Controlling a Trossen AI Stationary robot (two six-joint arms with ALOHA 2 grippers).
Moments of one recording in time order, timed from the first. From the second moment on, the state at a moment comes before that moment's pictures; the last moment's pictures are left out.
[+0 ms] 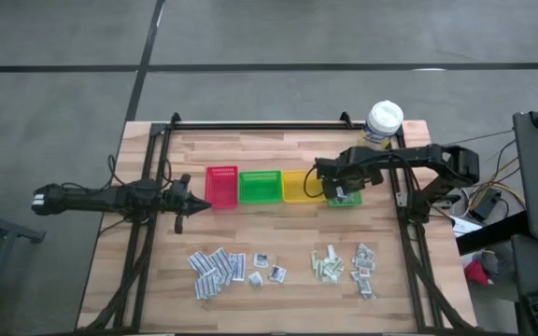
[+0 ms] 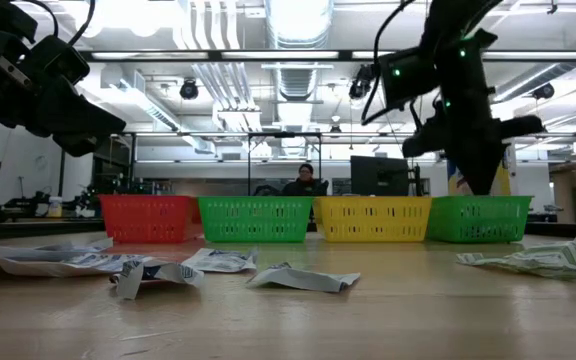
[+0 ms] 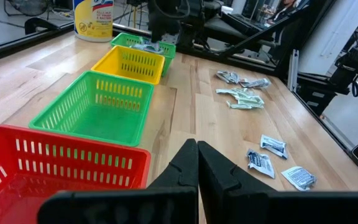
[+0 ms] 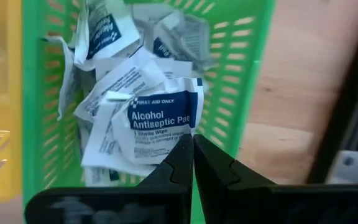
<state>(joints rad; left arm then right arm) 0.00 0.23 0.04 -0.07 0.00 -0.24 -0.25 1.57 1.01 -1.14 0.16 1.14</state>
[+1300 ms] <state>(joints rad) 0.00 0.23 0.04 -0.07 0.00 -0.24 -0.25 1.57 1.01 -1.19 0.18 1.02</state>
